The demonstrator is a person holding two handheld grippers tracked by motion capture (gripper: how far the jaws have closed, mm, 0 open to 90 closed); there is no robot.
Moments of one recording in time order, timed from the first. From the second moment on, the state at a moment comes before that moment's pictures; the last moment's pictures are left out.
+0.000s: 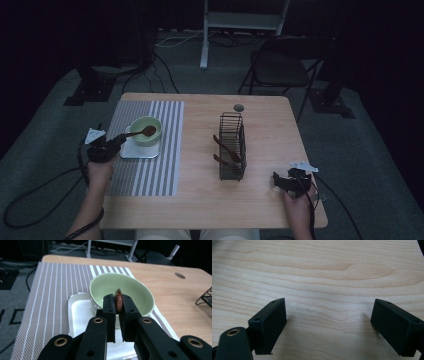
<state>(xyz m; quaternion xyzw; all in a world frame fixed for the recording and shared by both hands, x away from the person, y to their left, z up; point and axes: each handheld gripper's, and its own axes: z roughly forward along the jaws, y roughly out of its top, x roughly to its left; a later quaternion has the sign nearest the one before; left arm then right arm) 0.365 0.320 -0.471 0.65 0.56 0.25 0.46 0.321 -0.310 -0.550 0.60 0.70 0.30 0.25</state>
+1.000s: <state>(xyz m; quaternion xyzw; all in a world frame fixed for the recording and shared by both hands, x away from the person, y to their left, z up) 0.345 0.307 -0.480 0.67 0.55 0.32 0.39 0.321 -0.310 -0.550 0.60 0.70 0.30 0.25</state>
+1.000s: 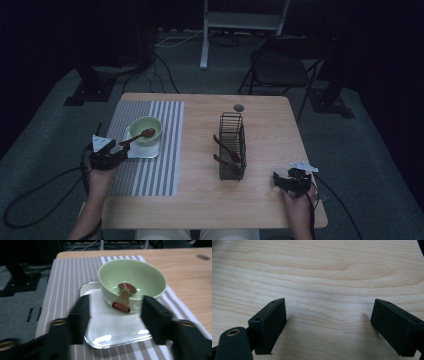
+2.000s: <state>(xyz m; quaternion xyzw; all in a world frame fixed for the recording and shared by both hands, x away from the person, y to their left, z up) 0.289 0.323 -0.504 0.66 0.55 0.33 0.40 0.321 -0.309 -0.550 0.60 0.70 0.30 0.25</state>
